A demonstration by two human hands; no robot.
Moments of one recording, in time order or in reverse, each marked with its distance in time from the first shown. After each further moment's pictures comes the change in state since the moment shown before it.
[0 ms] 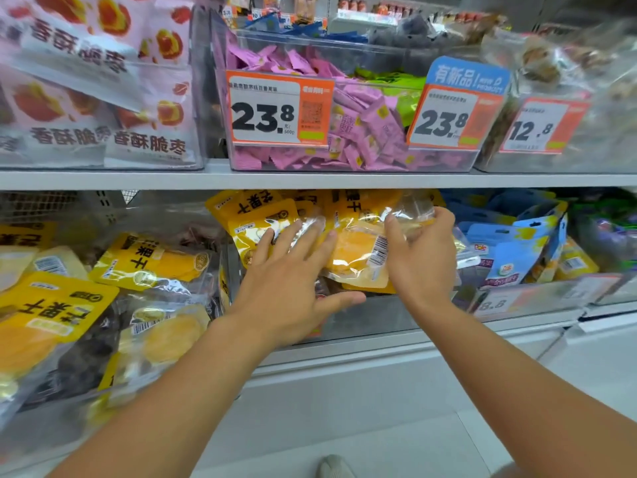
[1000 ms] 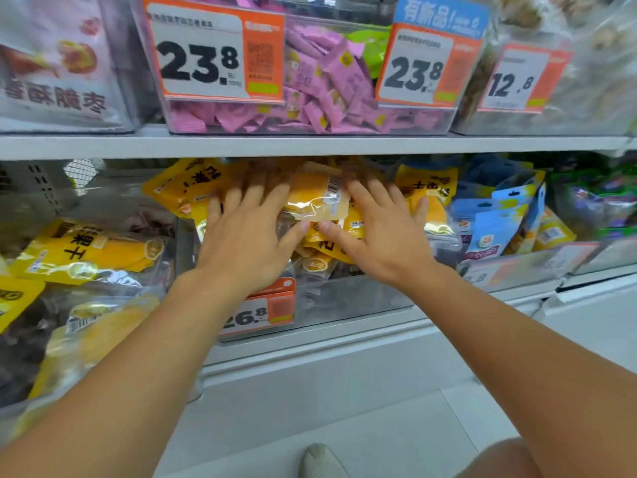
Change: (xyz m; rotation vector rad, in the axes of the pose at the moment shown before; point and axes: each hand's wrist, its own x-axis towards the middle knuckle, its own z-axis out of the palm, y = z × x) left_hand 0.044 -0.012 0.015 0.013 0.136 -0.179; right_hand 0.020 0.025 0.004 -0.584 -0.359 -0.548
